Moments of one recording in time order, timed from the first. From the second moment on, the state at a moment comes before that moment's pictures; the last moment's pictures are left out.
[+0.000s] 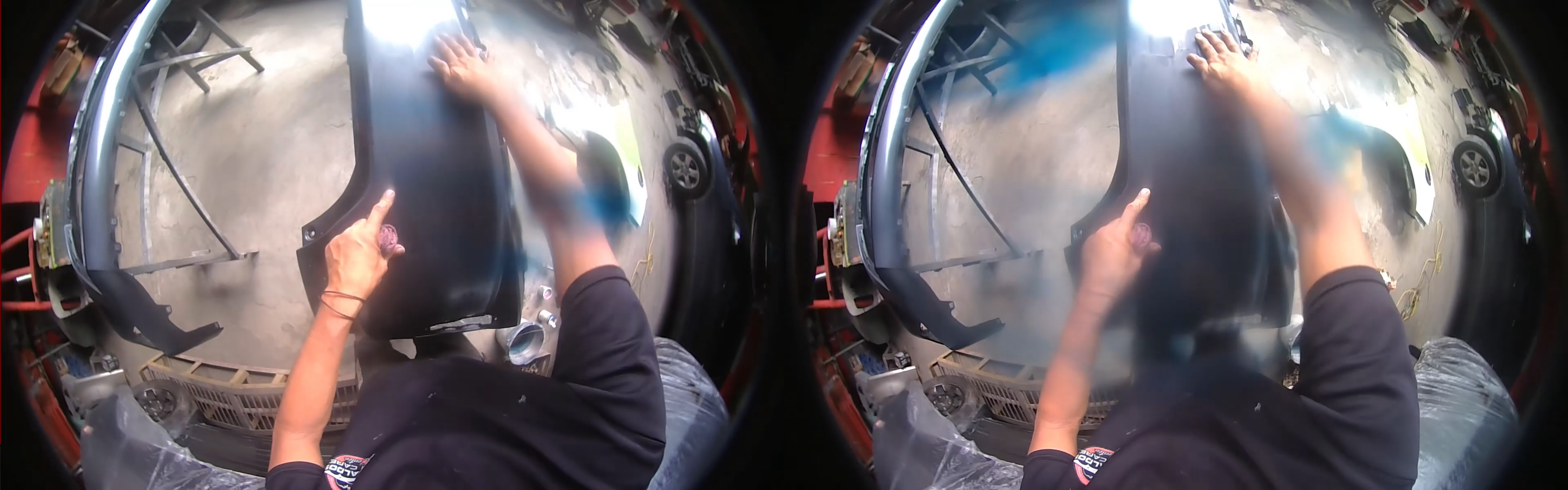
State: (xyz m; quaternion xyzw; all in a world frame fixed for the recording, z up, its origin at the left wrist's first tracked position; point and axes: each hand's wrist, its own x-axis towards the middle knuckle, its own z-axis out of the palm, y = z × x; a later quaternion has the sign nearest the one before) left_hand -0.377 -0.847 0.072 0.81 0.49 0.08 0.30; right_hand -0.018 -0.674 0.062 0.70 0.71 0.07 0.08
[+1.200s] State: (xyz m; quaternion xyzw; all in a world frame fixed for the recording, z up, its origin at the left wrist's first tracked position) left_hand -0.387 -0.844 0.050 0.82 0.47 0.14 0.29; right_hand -0.124 -0.616 0.029 0.66 0.74 0.02 -0.09
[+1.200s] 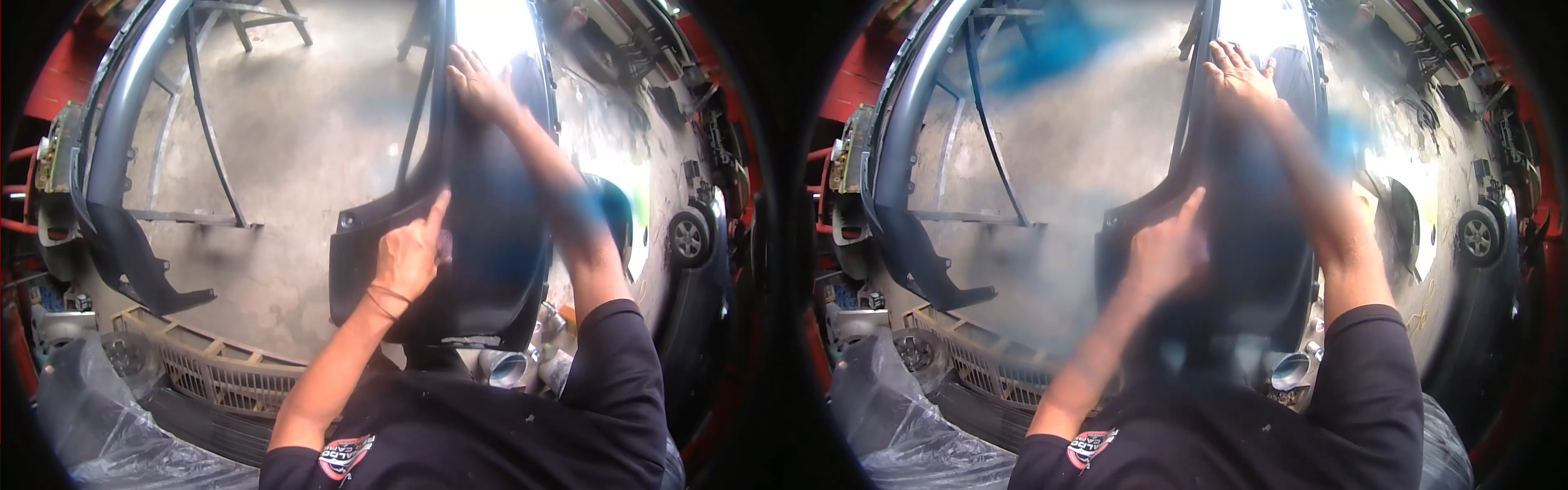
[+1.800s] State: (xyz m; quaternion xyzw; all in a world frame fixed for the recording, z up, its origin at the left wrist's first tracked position) left_hand -0.387 -0.837 0.074 0.76 0.52 0.11 0.37; right_hand -0.055 -0.683 0.019 0.67 0.70 0.24 0.07
